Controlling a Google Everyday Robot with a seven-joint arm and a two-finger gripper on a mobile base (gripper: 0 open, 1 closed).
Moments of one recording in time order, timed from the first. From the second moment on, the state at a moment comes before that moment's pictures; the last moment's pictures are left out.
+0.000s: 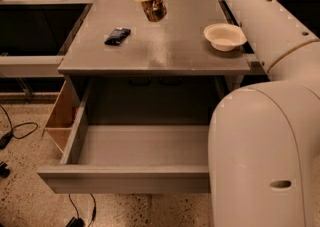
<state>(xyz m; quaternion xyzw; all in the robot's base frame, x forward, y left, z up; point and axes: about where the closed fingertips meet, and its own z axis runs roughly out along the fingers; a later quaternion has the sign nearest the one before) 0.832 0.045 1.005 -0.45 0.70 0.15 0.54</state>
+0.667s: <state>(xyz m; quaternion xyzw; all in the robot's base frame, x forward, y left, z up) 0.888 -0.011 0.981 -0.33 0.74 0.05 0.58</state>
